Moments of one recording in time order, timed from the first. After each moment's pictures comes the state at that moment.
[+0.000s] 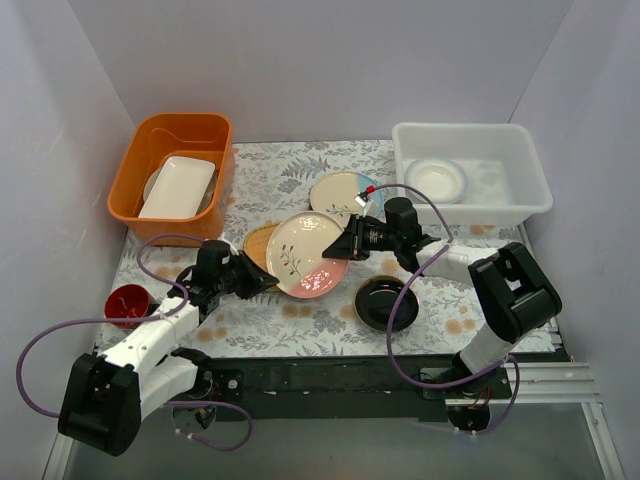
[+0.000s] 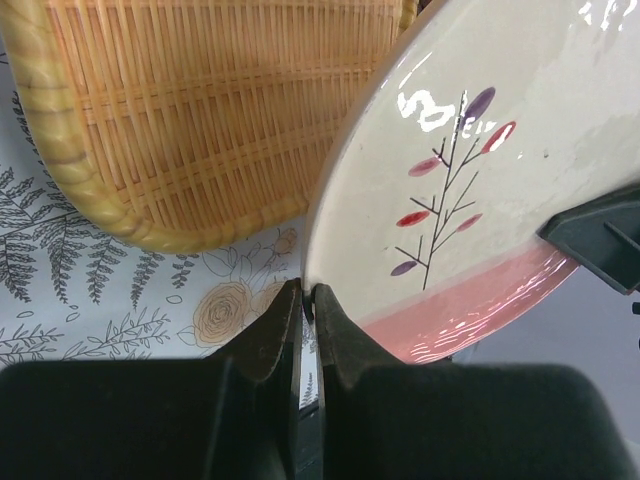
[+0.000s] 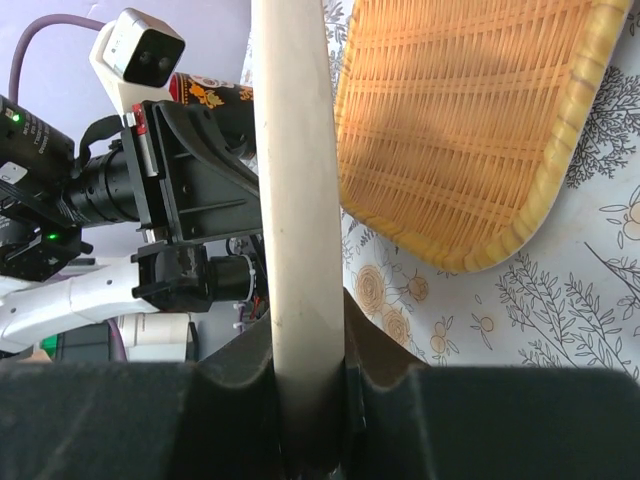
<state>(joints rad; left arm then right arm) -0.34 1.00 0.42 -0.12 0.33 -1.00 0.54 1.64 0.77 0.46 -0.79 0.87</state>
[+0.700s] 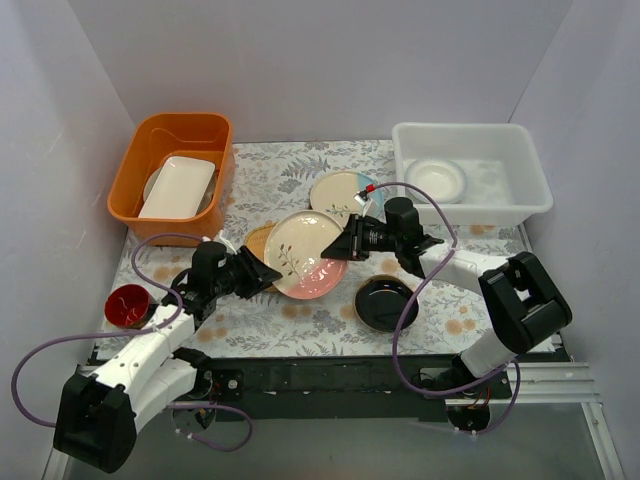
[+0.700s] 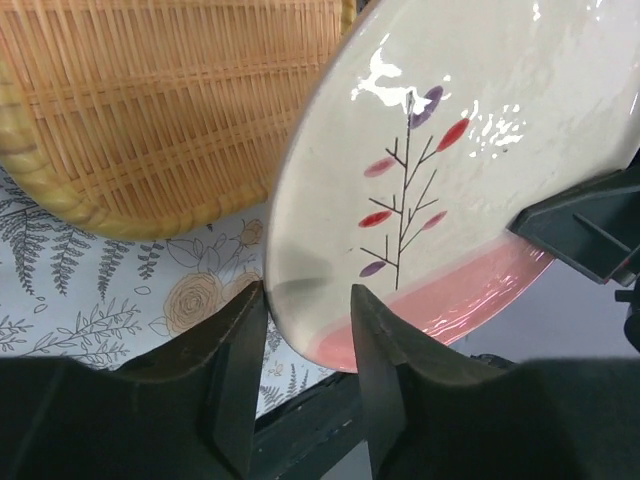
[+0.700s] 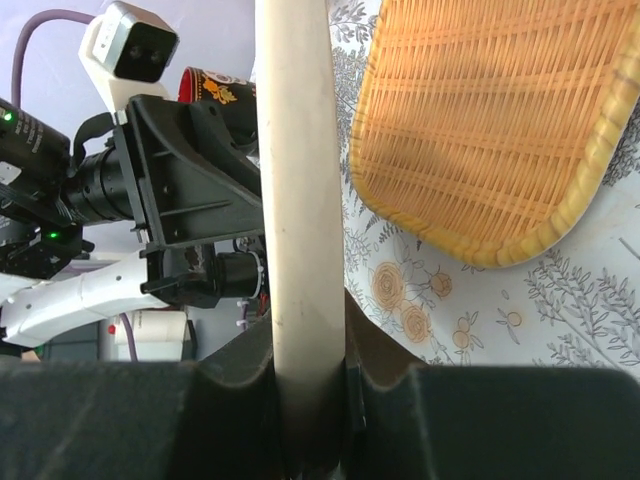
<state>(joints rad) -0.35 0.90 0.42 -0.14 0.33 -1.00 0.57 1.56 0.77 0.42 -0.76 0.86</state>
